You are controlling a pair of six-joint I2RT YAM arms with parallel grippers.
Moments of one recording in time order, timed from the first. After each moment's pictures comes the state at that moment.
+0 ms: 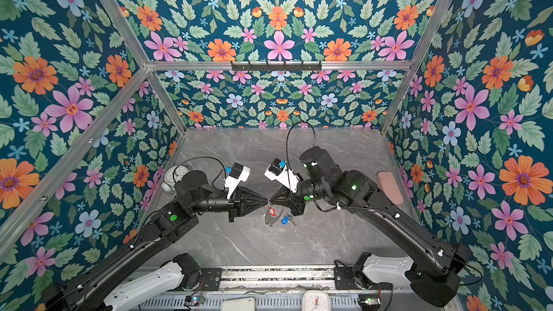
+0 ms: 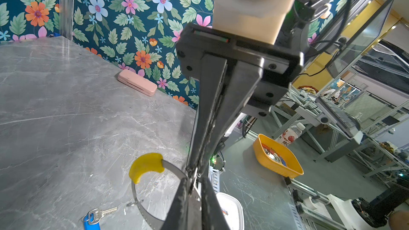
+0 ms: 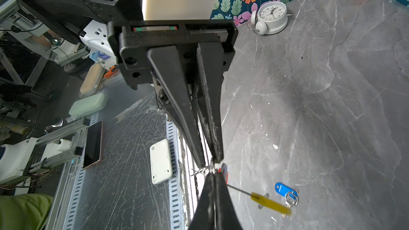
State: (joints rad) left arm -0.75 0.88 0.82 -0.06 0.83 -0.39; right arm 0.84 1.20 1.41 -0.87 -0.58 -0.06
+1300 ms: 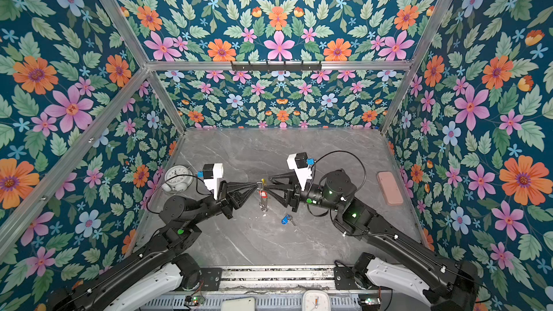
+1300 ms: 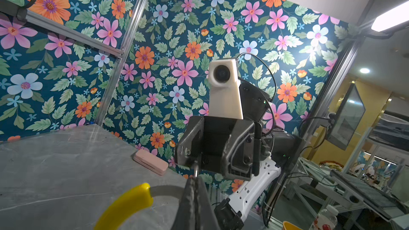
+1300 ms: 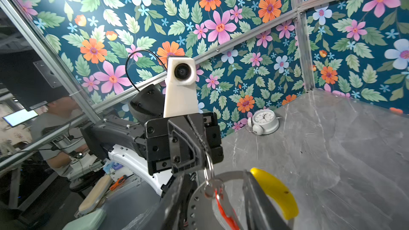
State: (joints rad) left arm -0.75 0.78 0.51 0.69 0.51 -0.65; right arm 0.84 0.98 0.86 0.23 -0.50 0.44
